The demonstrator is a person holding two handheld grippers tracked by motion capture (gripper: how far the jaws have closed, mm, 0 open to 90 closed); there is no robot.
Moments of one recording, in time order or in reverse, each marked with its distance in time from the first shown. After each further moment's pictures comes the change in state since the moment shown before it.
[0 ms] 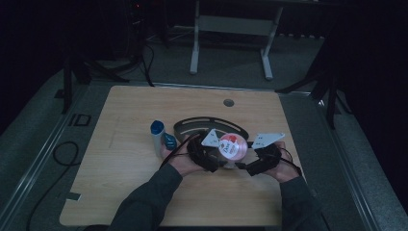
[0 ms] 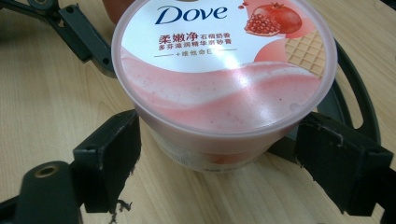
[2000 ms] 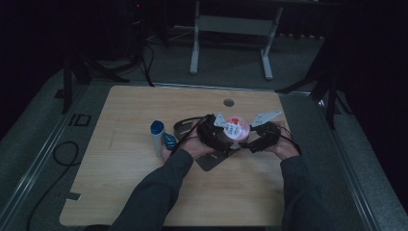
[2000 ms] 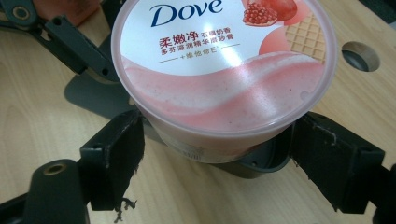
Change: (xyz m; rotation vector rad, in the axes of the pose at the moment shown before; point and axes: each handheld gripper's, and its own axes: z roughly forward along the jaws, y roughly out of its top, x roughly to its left) left arm 0.047 0.025 0.039 0.026 0.110 -0.098; right arm -0.070 0.018 0.017 0.094 -0.044 0.008
